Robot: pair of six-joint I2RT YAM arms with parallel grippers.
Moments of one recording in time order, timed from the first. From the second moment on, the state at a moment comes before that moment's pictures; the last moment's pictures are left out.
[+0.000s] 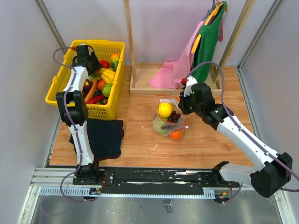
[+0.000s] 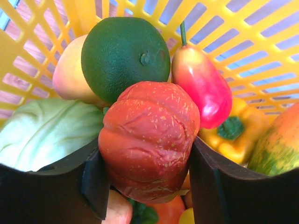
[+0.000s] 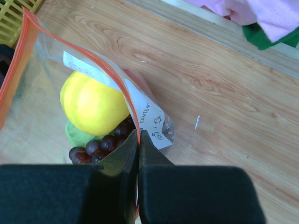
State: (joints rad) left arm 0.11 2.23 2.03 -0.42 -0.06 -0.39; right arm 0.56 1.18 1.05 -0.45 0.01 0.12
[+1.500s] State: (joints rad) left arm -0.48 1.32 1.41 -0.48 0.13 -0.32; right arm 0.56 1.12 1.03 -0.43 -0.12 0.15
